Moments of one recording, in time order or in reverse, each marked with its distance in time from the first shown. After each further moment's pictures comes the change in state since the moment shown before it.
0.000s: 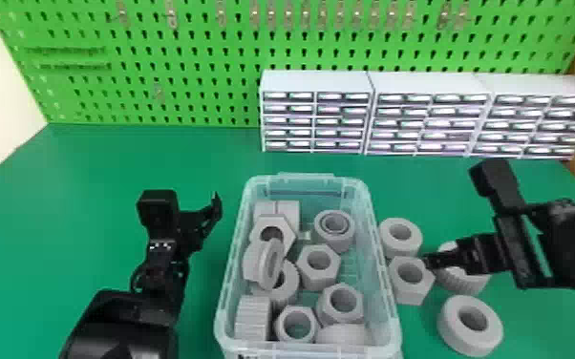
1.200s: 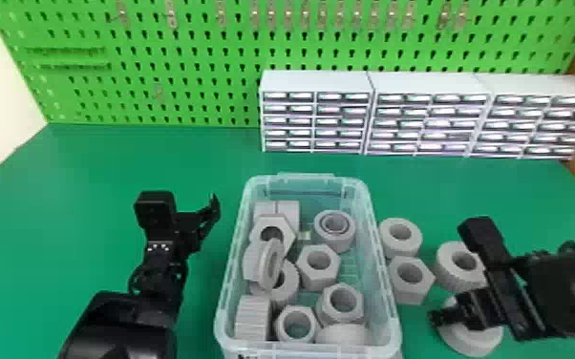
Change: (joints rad) left arm 0.006 0.000 0.007 -0.002 0.008 -0.001 0.000; right arm 0.083 -0.009 0.060 0.133 0.056 0.000 0.000
